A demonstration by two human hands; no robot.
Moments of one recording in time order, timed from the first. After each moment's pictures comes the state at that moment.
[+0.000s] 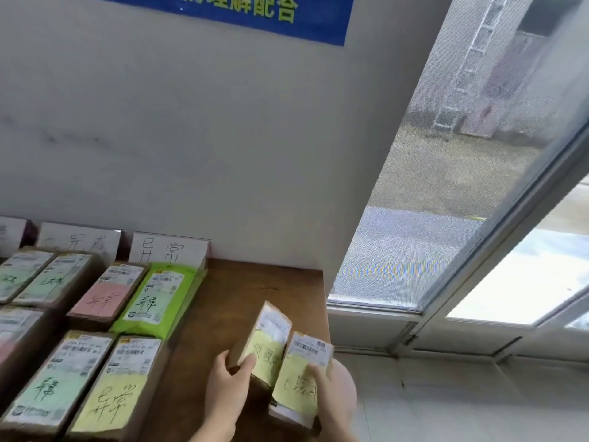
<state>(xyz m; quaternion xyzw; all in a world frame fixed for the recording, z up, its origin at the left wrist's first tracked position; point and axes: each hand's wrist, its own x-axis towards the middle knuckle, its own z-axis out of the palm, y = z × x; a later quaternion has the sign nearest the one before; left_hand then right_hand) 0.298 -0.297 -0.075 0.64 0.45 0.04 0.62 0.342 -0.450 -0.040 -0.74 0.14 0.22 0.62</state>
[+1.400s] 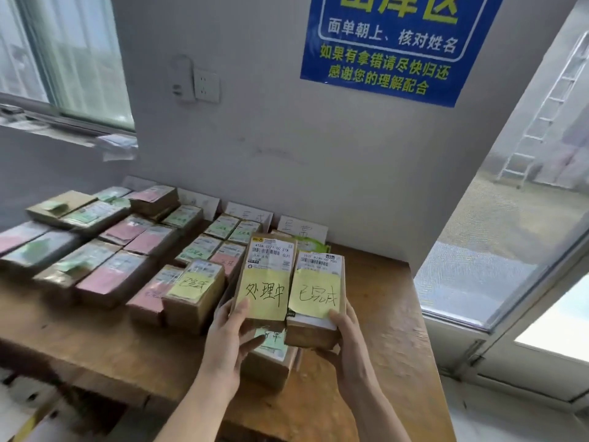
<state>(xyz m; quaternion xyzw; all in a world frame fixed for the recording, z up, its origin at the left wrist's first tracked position) -0.053 -0.168 0.032 0.41 0.30 0.25 0.83 0.047 -0.320 0.034 -0.63 -0.10 0.24 0.73</state>
